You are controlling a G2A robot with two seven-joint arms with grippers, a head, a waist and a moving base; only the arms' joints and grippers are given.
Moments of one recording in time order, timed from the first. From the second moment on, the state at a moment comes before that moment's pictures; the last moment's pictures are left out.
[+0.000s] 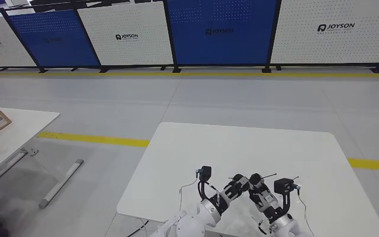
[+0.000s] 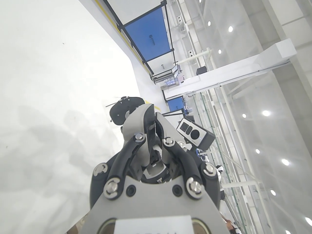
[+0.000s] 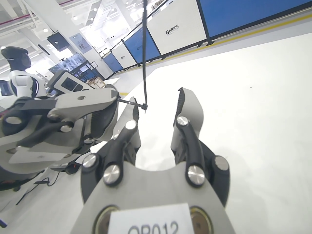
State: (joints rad) left arm 1.51 -1.29 -0.89 -1.82 0.06 0.07 0.01; right arm -1.62 -1.21 1.17 -1.72 -0.76 -0.27 0.02
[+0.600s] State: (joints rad) left arm 1.51 -1.30 -0.88 -1.82 0.07 0.08 0.02; right arm -1.63 -1.21 1.18 -1.73 -0.76 -0.28 0.02
